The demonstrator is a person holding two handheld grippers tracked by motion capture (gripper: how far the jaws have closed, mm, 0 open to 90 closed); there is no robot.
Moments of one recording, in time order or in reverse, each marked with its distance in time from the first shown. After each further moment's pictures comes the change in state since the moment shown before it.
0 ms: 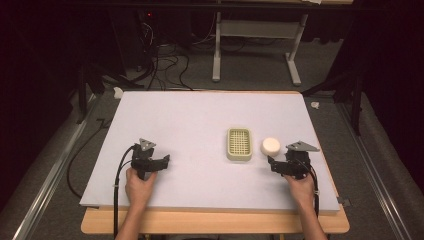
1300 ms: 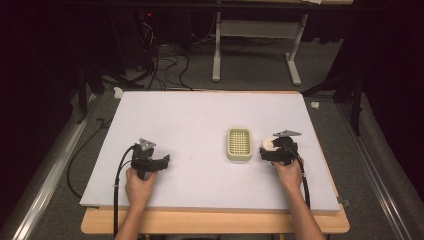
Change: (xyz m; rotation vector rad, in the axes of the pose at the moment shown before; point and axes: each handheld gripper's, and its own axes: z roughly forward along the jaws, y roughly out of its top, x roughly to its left) left arm 0.000 0.000 0.000 0.000 -0.001 -0.001; right arm 0.000 0.024 0.057 0.125 -0.040 0.002
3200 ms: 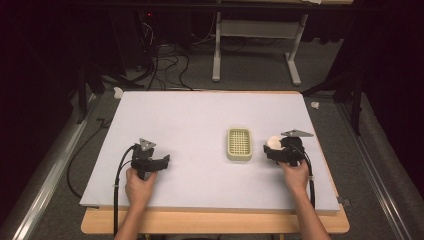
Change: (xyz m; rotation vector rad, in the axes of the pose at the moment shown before) left arm 0.000 0.000 0.000 0.000 0.002 0.002; right arm -0.005 0.003 -0.036 -0.084 0.076 0.045
